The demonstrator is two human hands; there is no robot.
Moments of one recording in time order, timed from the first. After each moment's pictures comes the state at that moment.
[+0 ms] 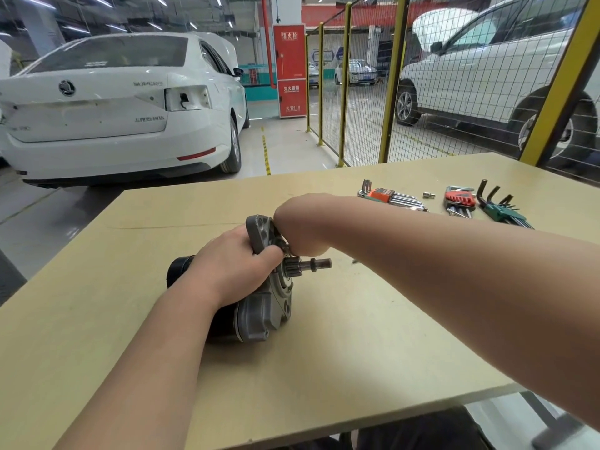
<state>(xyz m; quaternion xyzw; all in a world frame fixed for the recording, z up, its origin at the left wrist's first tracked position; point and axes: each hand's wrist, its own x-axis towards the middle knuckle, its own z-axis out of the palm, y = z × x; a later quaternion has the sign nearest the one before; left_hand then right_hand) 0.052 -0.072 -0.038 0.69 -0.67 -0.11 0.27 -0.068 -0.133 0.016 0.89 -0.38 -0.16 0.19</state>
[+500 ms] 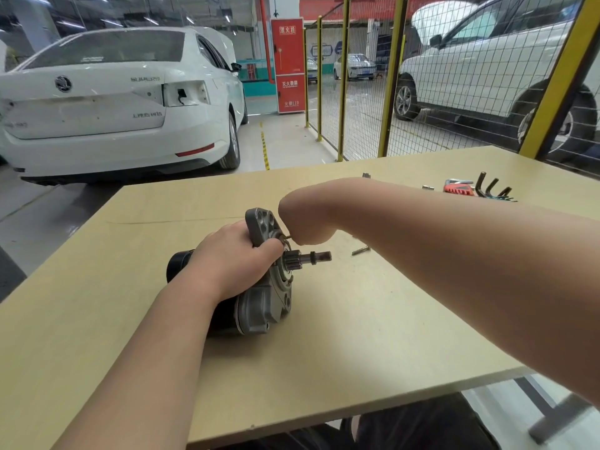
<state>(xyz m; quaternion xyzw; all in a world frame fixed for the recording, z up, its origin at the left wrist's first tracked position) 0.051 -0.067 -0.039 0.69 -0.67 -0.10 0.27 -0.072 -0.132 0.020 0.89 -0.37 -0.19 0.18</state>
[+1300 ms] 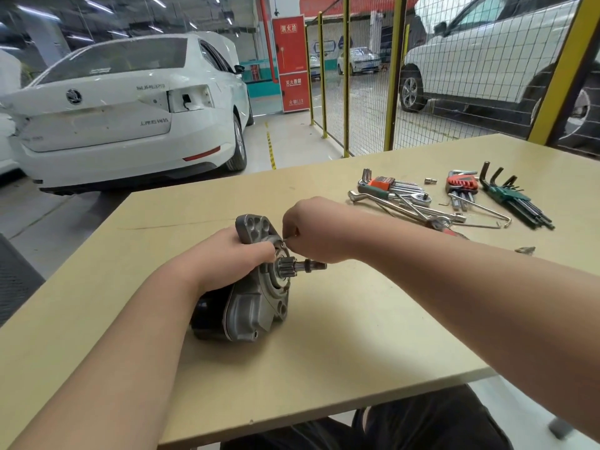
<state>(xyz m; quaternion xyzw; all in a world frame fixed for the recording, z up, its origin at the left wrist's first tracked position) 0.054 -0.061 -0.021 0.66 -0.63 -0.33 0.25 -0.104 -0.127 -0.011 0.91 -0.40 0.10 -0.06</state>
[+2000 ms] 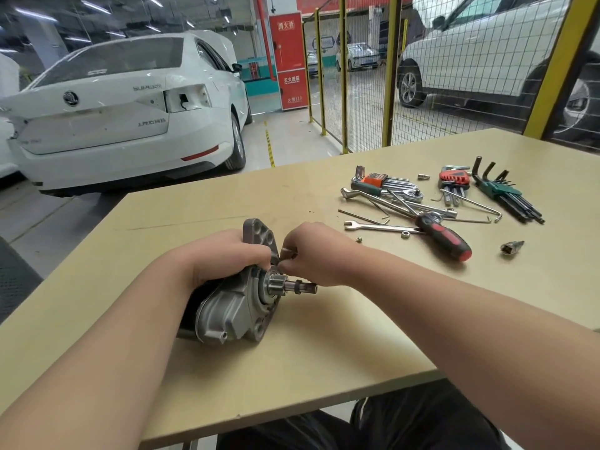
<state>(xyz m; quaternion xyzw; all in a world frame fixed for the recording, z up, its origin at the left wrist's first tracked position) 0.049 -0.073 -0.020 0.66 -0.63 -0.37 0.17 -0.114 -0.125 -0.053 0.89 -0.40 0.15 -0.15</state>
